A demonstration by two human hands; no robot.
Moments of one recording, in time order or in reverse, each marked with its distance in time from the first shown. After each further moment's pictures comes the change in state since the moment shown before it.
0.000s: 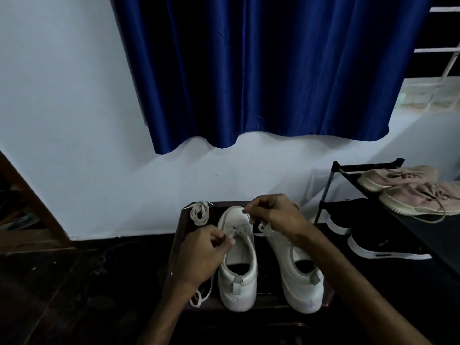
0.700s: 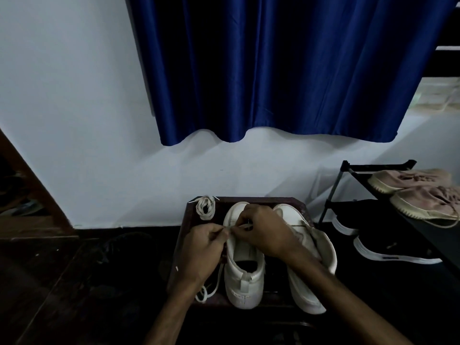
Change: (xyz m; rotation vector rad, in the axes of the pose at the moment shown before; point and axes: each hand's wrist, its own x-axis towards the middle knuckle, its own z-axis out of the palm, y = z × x) left_hand -0.003 -0.014 0.005 -0.471 -0.032 -0.149; right_hand 0.004 0.014 0.049 -0.761 -0.005 -0.285
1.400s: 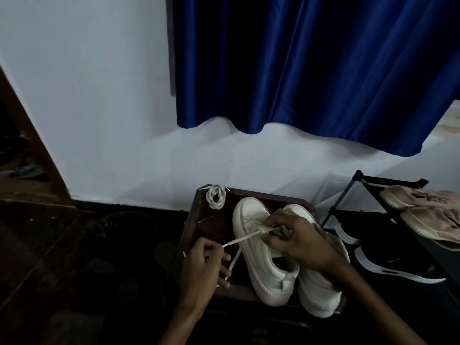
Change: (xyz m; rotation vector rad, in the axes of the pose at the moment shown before) left_hand -0.038 -0.042 0.003 -0.297 0.193 -0.157; right_hand -0.031 0.026 -0.014 0.210 -0.062 -0.029
